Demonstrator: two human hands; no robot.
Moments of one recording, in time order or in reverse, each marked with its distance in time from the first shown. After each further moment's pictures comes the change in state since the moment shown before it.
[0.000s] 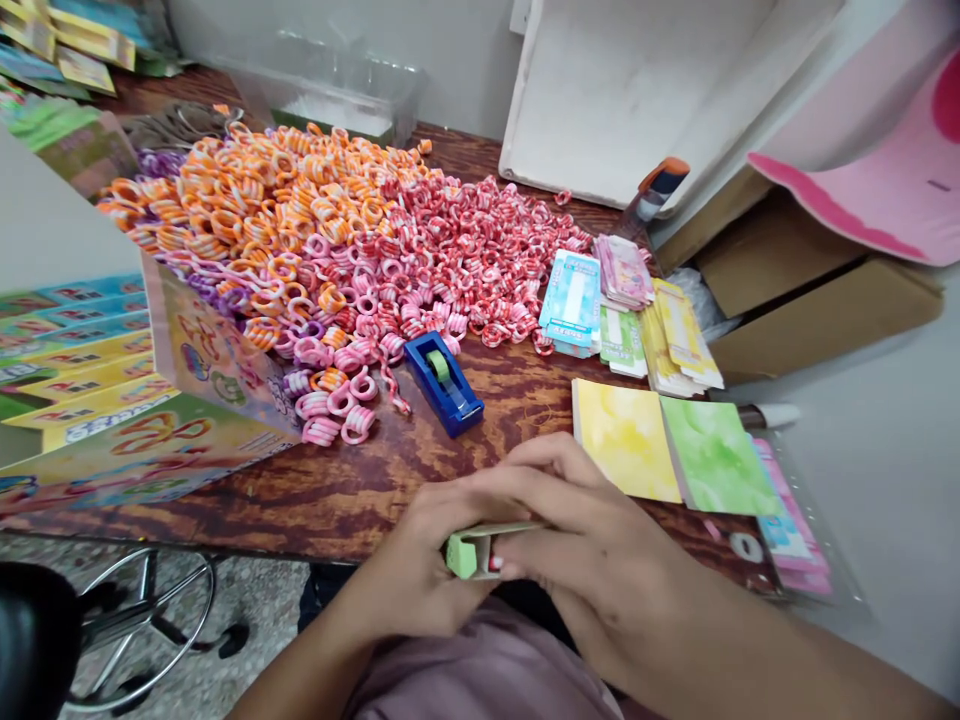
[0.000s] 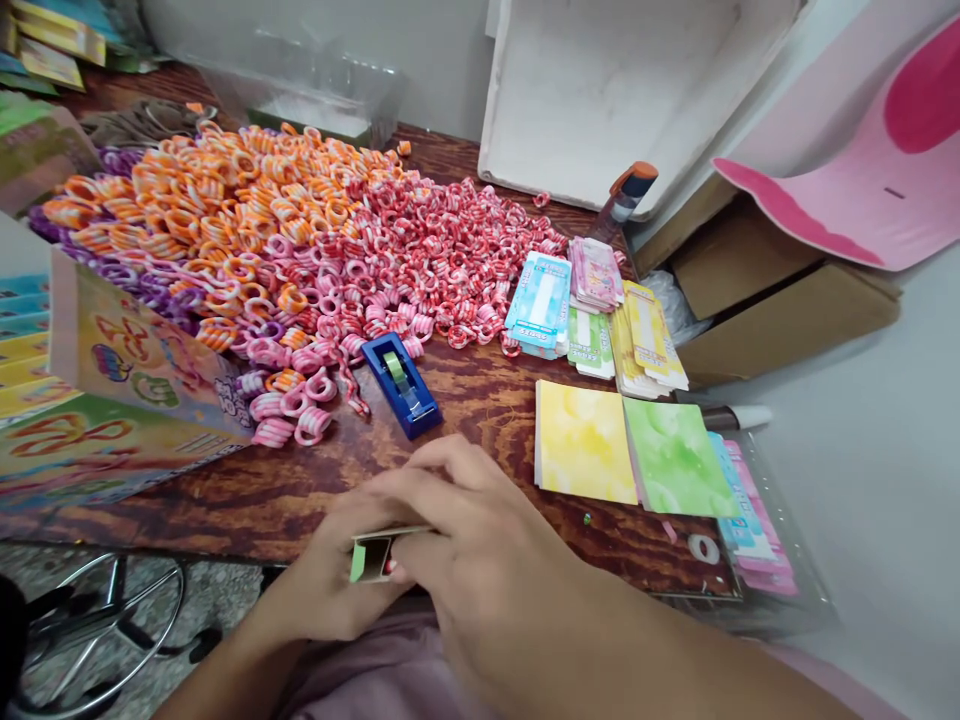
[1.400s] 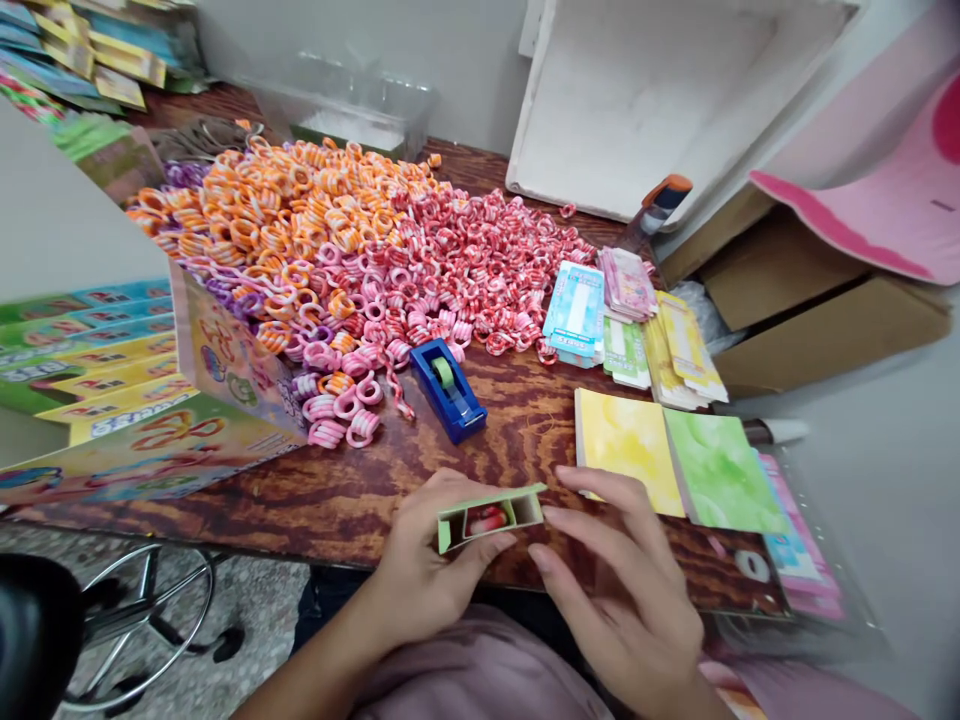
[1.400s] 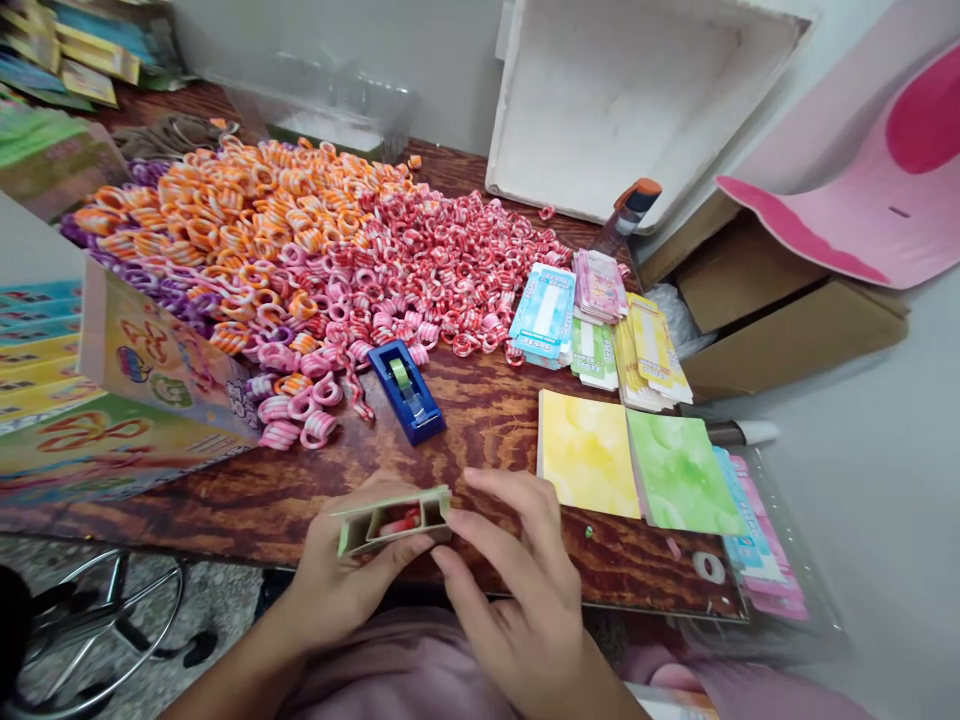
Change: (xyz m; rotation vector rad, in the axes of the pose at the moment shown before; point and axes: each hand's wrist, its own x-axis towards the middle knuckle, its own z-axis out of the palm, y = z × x) left_hand -0.010 -0.002 0.013 0.025 0.220 -0.167; right_hand -0.047 0.022 0.066 -0.014 0.649 0.057
